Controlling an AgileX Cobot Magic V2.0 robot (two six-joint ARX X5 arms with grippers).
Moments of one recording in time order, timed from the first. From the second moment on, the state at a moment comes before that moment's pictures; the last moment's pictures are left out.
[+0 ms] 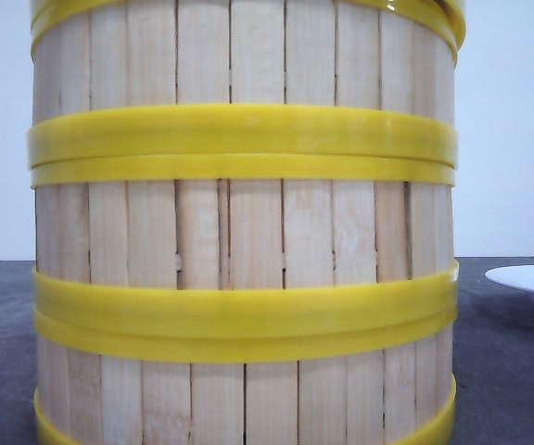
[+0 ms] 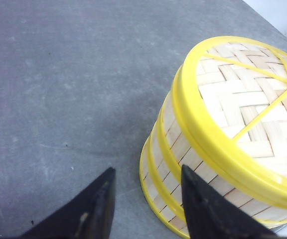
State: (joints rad) left arm -0.56 0.42 0.86 -0.91 0.00 -0.24; right arm 0.98 1.27 1.86 -1.08 0.38 0.07
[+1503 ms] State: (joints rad) left arm -0.56 0.42 0.86 -0.90 0.00 -0.23; right arm 0.98 0.76 1.15 -0.92 0.50 0.29
